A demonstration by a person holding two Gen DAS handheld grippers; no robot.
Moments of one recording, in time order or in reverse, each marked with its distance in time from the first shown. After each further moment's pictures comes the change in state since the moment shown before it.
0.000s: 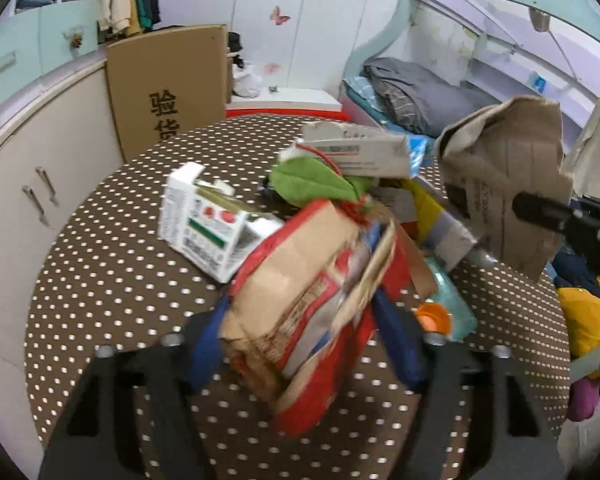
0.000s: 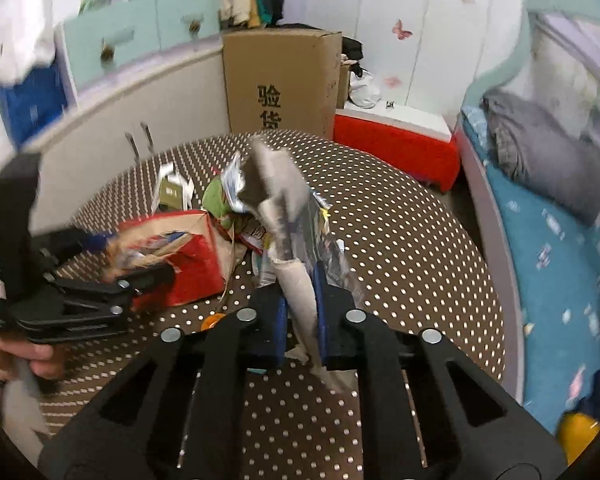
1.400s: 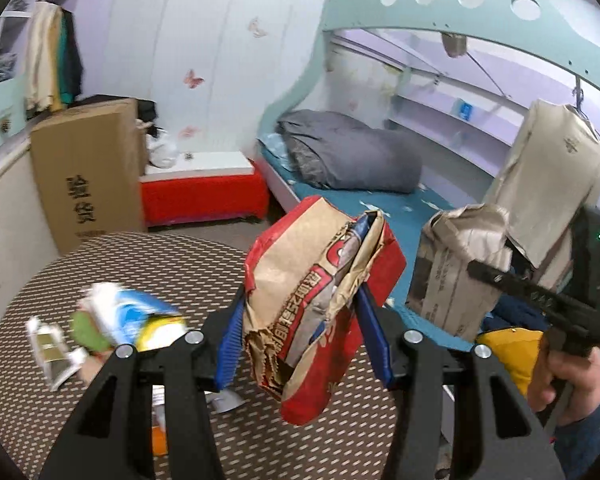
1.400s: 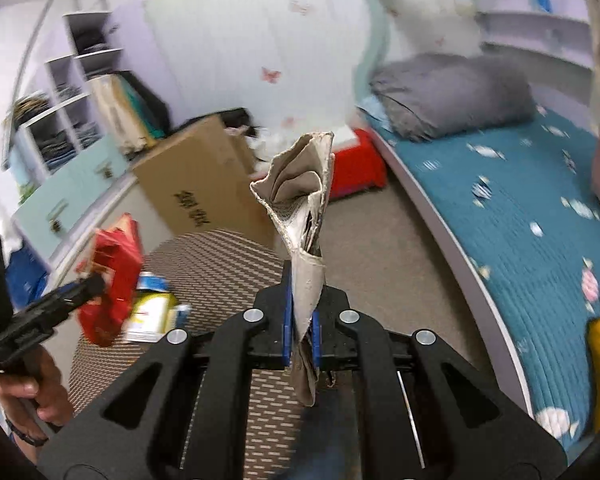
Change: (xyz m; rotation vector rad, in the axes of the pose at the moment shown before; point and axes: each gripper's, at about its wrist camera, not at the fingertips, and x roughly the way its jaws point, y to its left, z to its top) left arm -0.044 -0.224 0.086 0.096 -0.173 -0.187; right arm -0.115 -0.249 -0.057 0.501 -0.187 -0.058
